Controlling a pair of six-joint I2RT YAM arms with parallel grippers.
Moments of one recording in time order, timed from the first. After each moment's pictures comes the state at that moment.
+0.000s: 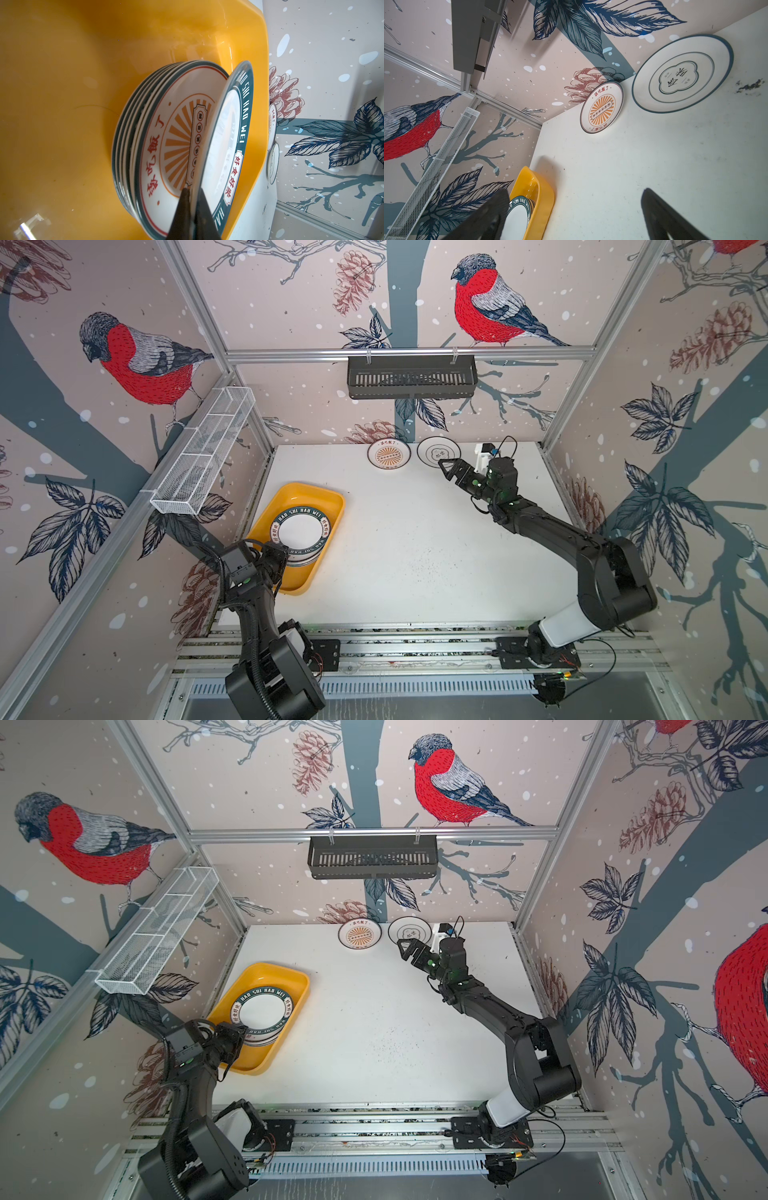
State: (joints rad) left arm 0.63 0.92 0.39 -0.27 0.58 -0.77; right arm 0.35 1.55 0.97 0.34 -0.31 0.80
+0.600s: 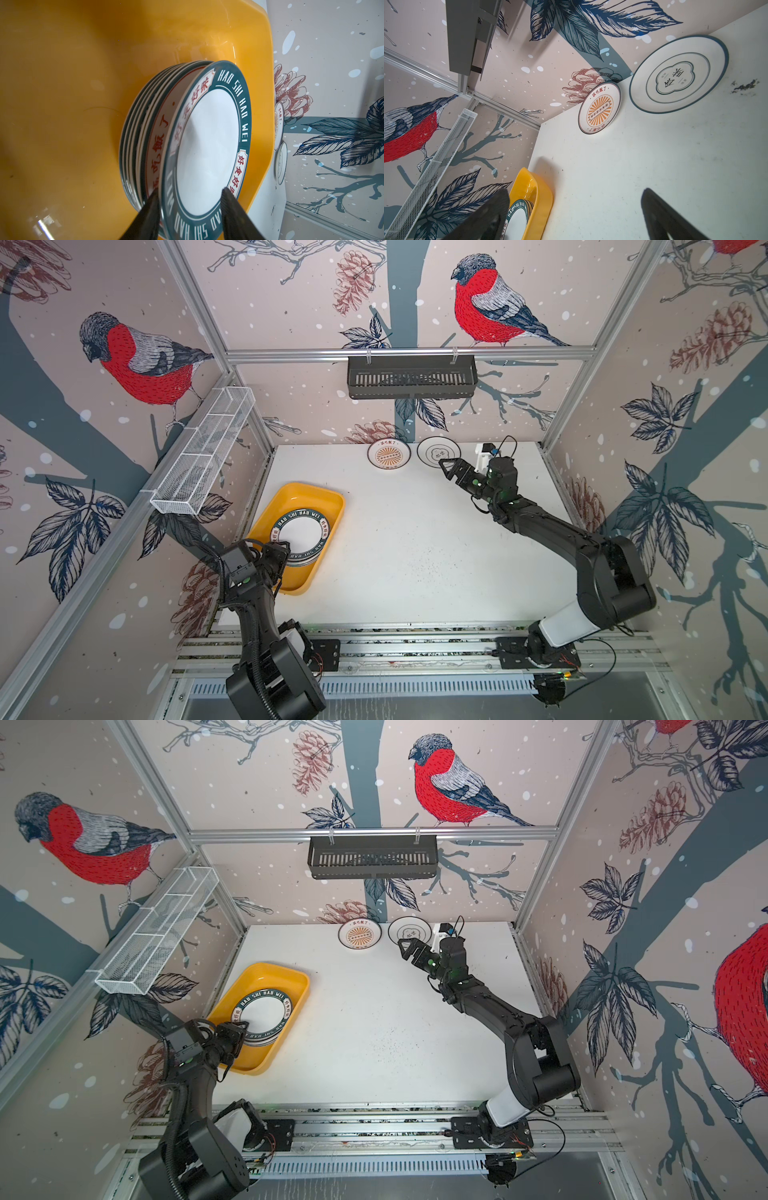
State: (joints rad) left arm 0.63 0.90 0.40 -0.31 0.55 -0.73; right arm 0.35 1.56 0.97 0.34 -0.31 0.80
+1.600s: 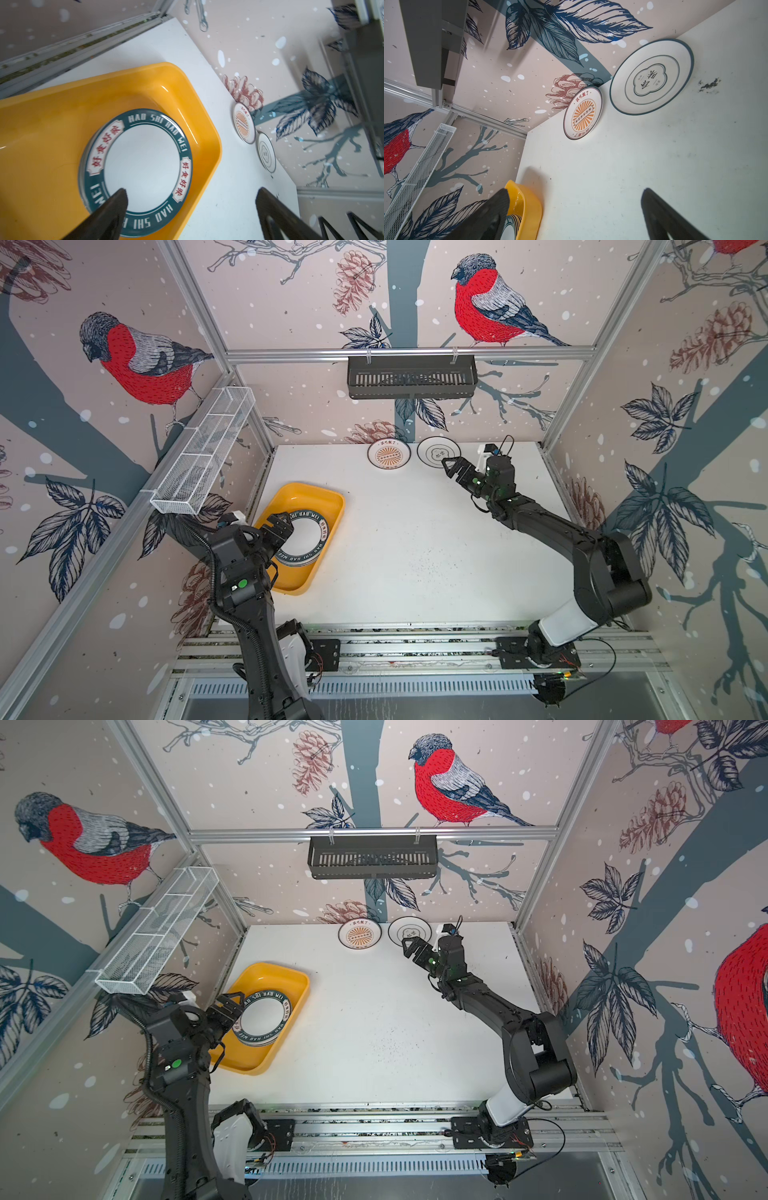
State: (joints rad) left arm 0.48 0.69 0.65 -0.46 0.49 -0.58; right arm 0.35 1.60 1.01 0.27 -0.21 0.82
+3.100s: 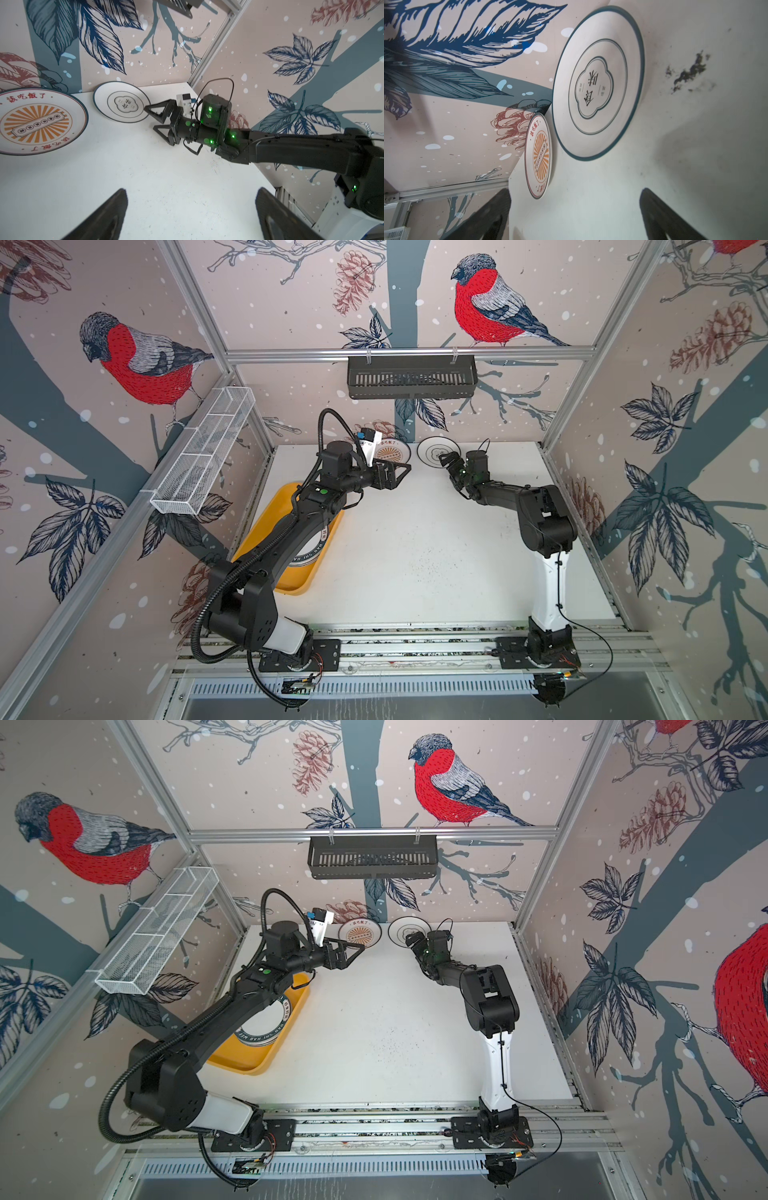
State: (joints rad) left arm -0.40 1.47 1.19 -0.02 0.57 -0.35; right arm 0.27 2.22 1.43 0.36 -0.18 1.12
